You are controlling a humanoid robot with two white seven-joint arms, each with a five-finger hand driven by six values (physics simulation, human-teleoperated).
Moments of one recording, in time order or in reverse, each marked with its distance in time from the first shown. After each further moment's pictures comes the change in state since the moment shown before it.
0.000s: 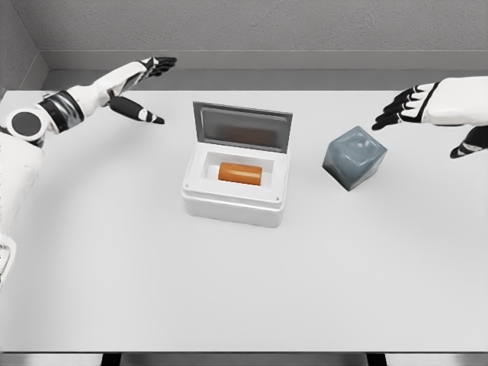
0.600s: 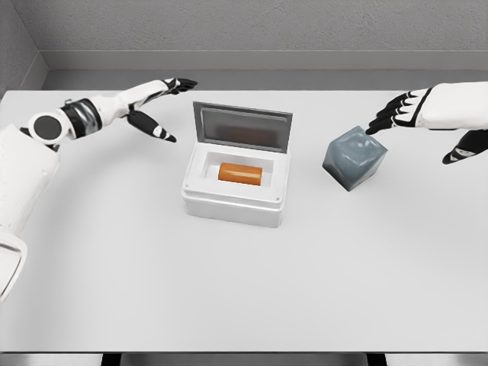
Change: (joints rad) left arm 0.005 -0.021 -0.069 -0.043 -0.096 0.000 0.000; right arm 0.023 0.008 -0.002 -0.003 -0.028 0.000 0.000
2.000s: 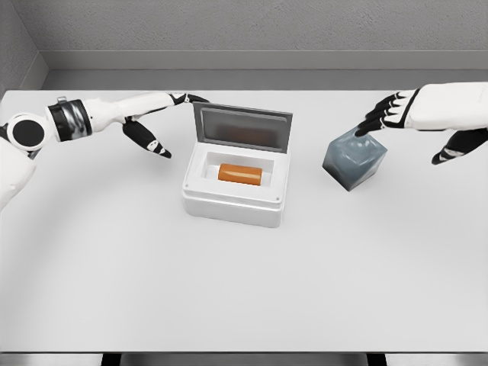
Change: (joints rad) left arm 0.097 0.218 -0.165 -0.474 0.054 0.000 0.000; right arm -0.002 0.029 0.001 -0.003 -0.001 0.000 0.000
